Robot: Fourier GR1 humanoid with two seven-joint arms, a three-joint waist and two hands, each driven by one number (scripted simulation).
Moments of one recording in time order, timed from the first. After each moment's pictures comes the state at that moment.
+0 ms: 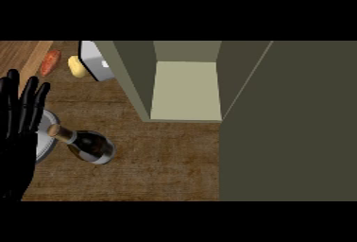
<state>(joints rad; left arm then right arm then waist) -0.02 0.13 0.02 -2.10 0.00 0.00 0.01 0.01 -0.08 0.00 -2.10 -0.02 0.01 0.01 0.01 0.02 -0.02</state>
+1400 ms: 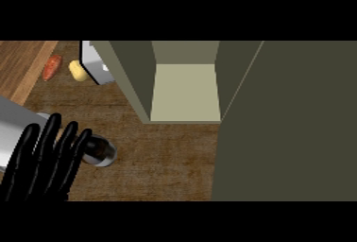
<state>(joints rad) 0.16 0.00 -0.36 -2.42 0.10 0.15 0.33 0.12 -0.11 0.16 -2.46 -0.09 0.09 0.41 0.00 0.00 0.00</state>
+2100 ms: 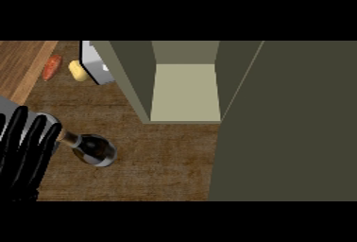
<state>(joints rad) 0.12 0.04 -0.22 -2.47 0.08 0.21 0.48 0.05 -0.07 0.21 -2.48 -0.04 0.04 0.51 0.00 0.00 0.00</state>
